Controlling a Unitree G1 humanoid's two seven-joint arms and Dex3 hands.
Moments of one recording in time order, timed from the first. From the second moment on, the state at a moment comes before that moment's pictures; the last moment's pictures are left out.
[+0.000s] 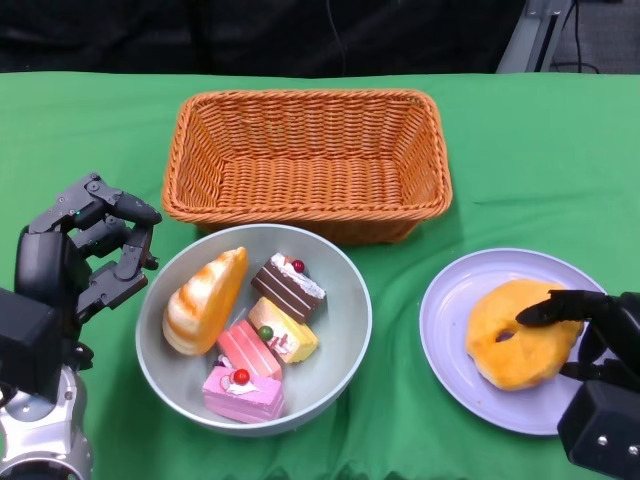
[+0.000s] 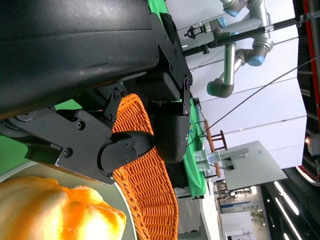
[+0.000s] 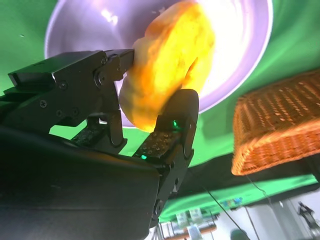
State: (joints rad) left arm -0.52 0.11 0.24 1.10 -0.12 -0.94 -0.20; right arm -0.12 -0.42 0.14 0.33 -0.61 -0.33 -0.11
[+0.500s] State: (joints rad) left arm -0.52 0.11 0.25 1.10 -0.12 -0.94 -0.20; right arm -0.03 -0.52 0.16 -0.11 -0.71 -0.01 0.24
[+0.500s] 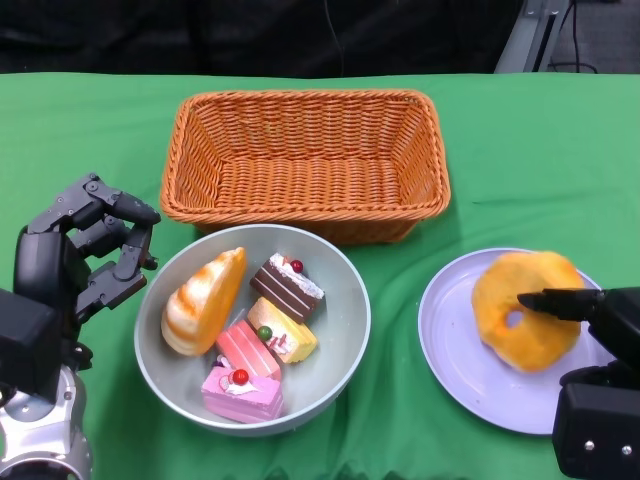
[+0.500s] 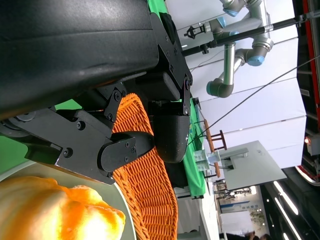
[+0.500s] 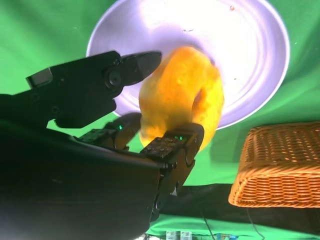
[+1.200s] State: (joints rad) left arm -0.52 0.11 0.25 1.11 -0.12 -0.94 -0.20; right arm -0.04 -0.57 0.11 -0.35 -0.60 0.18 0.54
